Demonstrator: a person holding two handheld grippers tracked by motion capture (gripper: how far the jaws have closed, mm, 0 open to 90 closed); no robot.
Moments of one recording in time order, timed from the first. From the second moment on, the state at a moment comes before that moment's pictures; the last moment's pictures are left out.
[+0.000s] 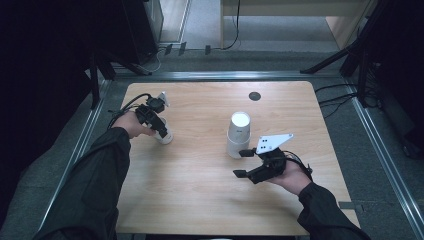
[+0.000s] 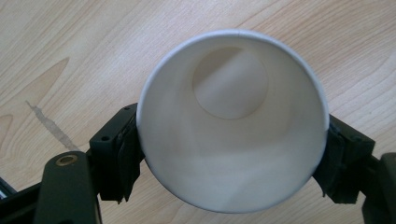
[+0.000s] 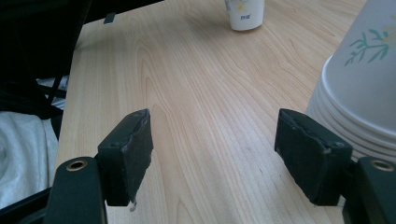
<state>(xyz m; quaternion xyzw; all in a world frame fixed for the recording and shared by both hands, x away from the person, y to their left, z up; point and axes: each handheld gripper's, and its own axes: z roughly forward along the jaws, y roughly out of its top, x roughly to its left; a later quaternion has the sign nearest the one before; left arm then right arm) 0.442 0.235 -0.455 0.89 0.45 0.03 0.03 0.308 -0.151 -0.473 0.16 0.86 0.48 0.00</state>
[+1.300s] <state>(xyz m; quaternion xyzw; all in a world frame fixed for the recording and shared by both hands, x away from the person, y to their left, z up) 0.446 0.217 -0.455 0.90 0.44 0.04 0.01 0.308 -0.152 -0.472 0.16 0.86 0.49 0.00</state>
